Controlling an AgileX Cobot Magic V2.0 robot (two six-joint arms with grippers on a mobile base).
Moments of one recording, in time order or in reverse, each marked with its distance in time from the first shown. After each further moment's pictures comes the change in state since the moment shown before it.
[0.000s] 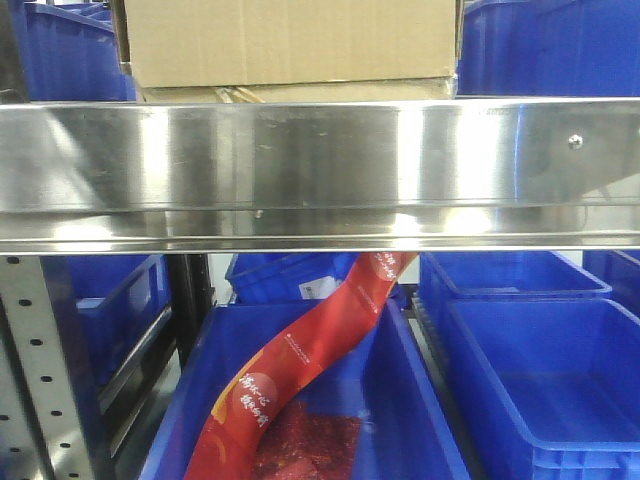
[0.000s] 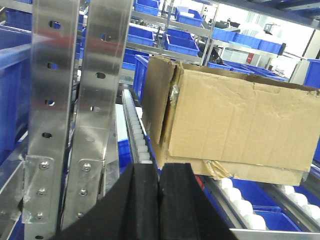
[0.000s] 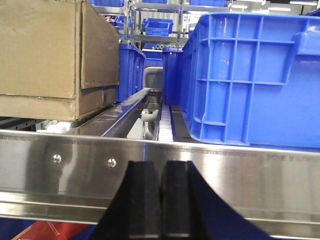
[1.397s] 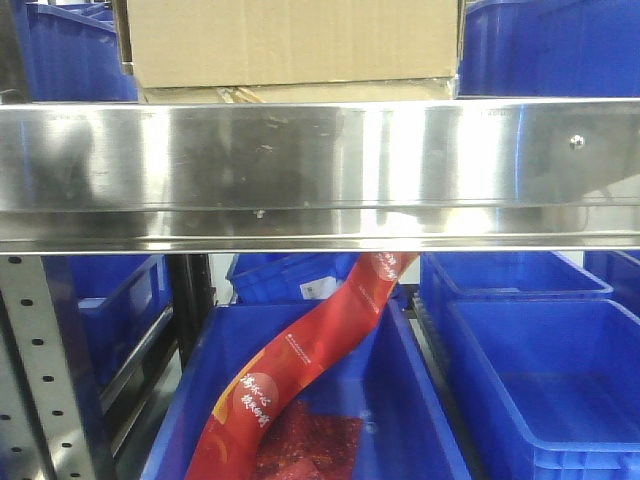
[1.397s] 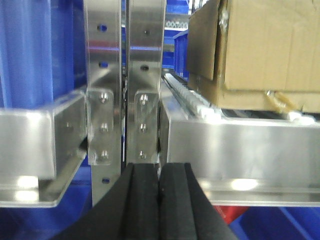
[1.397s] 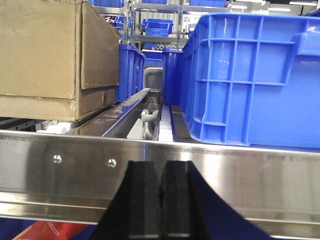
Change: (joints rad) left arm 0.177 -0.381 0.531 -0.283 -0.176 0.451; right arm 0.000 0.000 0.002 0.001 0.000 0.000
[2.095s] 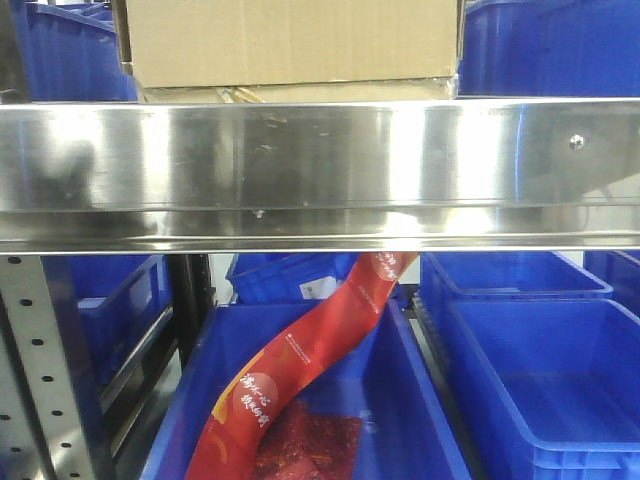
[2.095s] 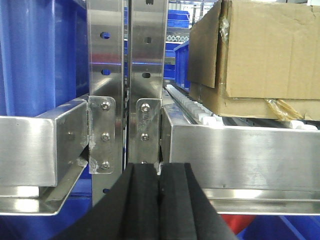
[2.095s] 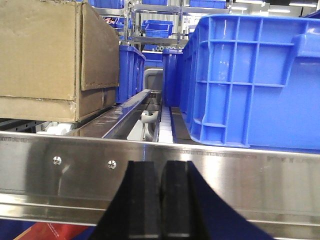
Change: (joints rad) left arm 0.000 -0.004 0.015 -0.001 -0.060 0.004; right arm 0.000 -0.002 0.000 0.000 0.000 -0.002
